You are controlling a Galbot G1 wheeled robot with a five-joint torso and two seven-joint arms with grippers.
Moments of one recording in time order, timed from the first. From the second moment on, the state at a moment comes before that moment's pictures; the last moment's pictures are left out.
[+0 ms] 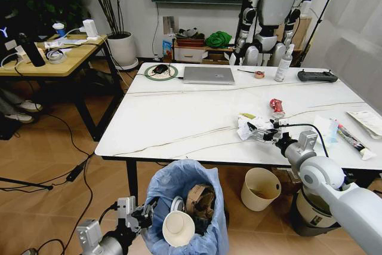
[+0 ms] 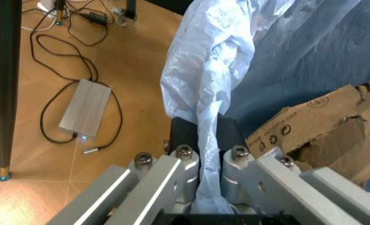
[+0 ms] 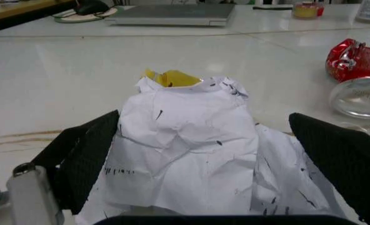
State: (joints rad) left arm 1.90 -1.02 -0.47 -2.41 -0.88 0.33 -0.19; right arm -1.02 0.73 0.21 1.81 0.89 -0.19 0.12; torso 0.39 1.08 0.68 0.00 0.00
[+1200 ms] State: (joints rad) left arm 1.91 -1.02 -0.47 -2.41 -0.88 0.33 -0.19; right arm -1.05 0.74 0.23 1.79 0.83 -0.14 0.06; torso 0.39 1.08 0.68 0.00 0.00
